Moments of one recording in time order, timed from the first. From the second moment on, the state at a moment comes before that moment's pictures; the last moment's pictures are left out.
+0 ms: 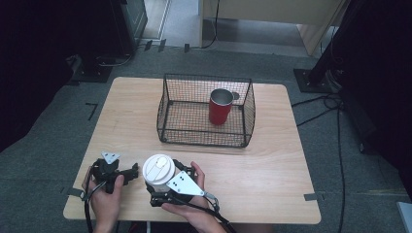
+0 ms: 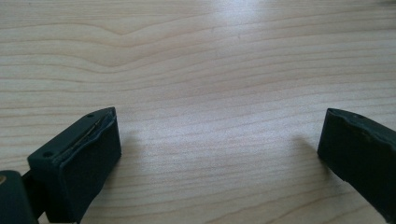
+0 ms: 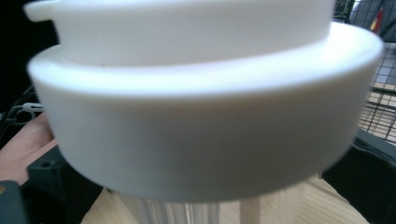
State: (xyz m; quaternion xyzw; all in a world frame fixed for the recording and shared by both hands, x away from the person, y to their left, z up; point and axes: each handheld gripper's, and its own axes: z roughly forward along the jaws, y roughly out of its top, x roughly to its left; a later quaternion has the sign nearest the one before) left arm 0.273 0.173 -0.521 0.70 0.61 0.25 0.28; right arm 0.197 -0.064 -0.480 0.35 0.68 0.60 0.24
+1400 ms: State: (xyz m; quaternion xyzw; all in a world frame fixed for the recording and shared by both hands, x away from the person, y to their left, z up) left arm 0.273 0.173 -0.521 0.70 0.61 0.25 0.28; right arm 0.214 -0.098 -0.425 0.37 0.63 0.62 0.29
